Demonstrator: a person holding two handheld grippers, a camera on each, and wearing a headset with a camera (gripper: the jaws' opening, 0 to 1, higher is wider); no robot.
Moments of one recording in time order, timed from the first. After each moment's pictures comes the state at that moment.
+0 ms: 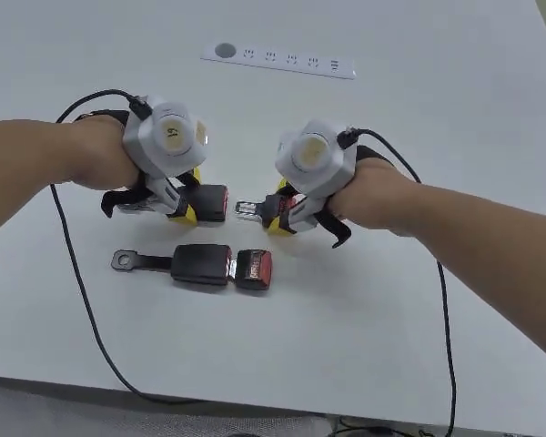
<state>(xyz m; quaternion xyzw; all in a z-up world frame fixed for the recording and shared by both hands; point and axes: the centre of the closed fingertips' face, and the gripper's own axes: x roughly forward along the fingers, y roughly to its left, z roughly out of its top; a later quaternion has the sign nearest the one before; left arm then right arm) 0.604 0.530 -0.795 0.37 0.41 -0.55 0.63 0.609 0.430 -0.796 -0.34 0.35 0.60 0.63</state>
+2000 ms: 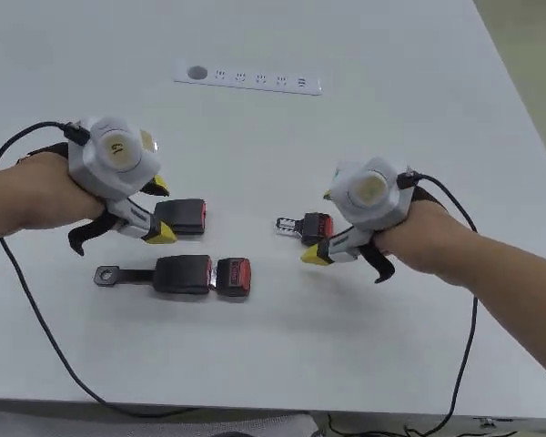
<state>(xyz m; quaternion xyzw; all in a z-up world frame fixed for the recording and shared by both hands) 0.580 0.539 -0.751 0.29 0.38 -0.48 0.73 0.587 0.338 -0.765 -0.32 0.34 0.49 0.74</state>
